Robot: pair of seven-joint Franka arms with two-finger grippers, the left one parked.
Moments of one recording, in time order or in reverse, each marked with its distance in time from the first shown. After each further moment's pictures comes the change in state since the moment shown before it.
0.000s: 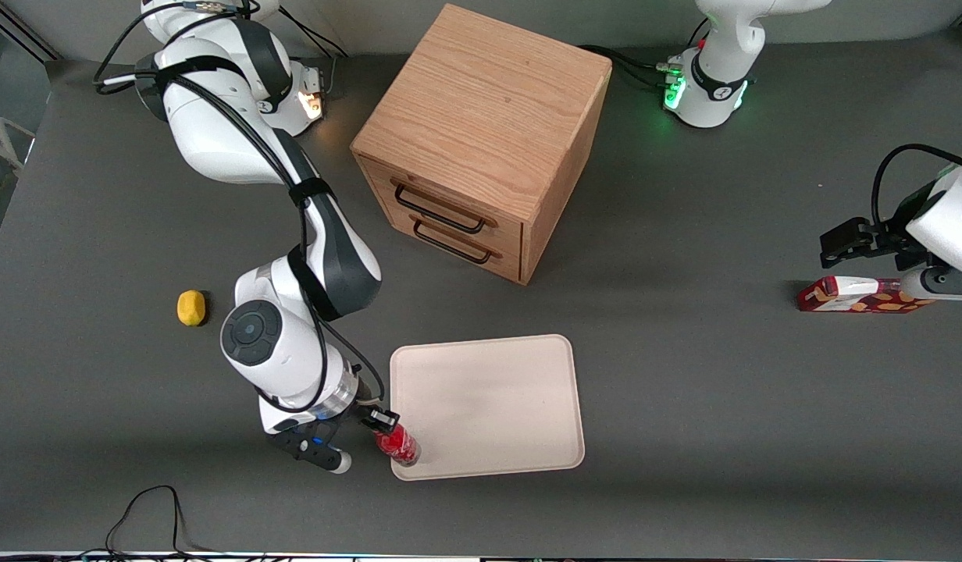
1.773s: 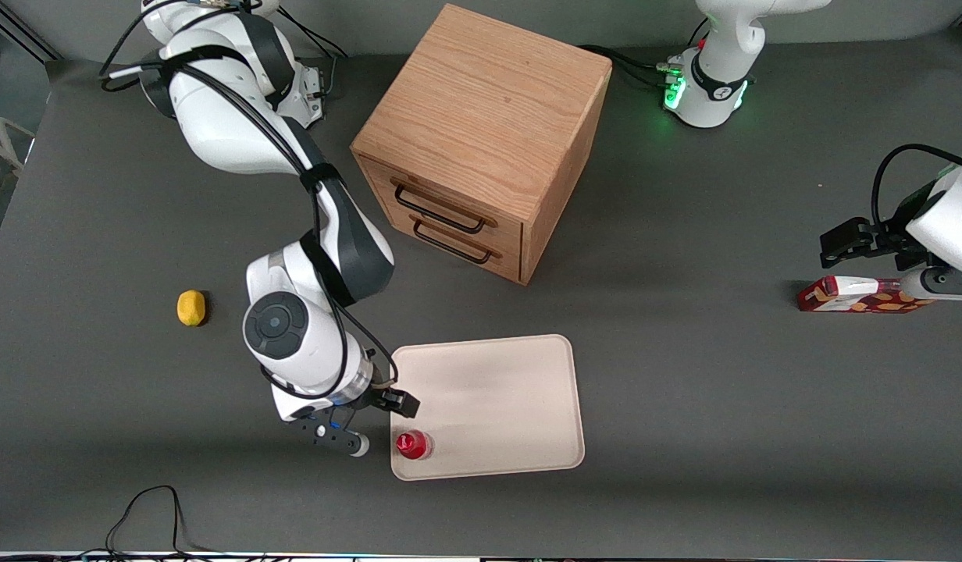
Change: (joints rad) arm 0.024 -0.052 -0.001 0.016 -0.045 -0.207 0.005
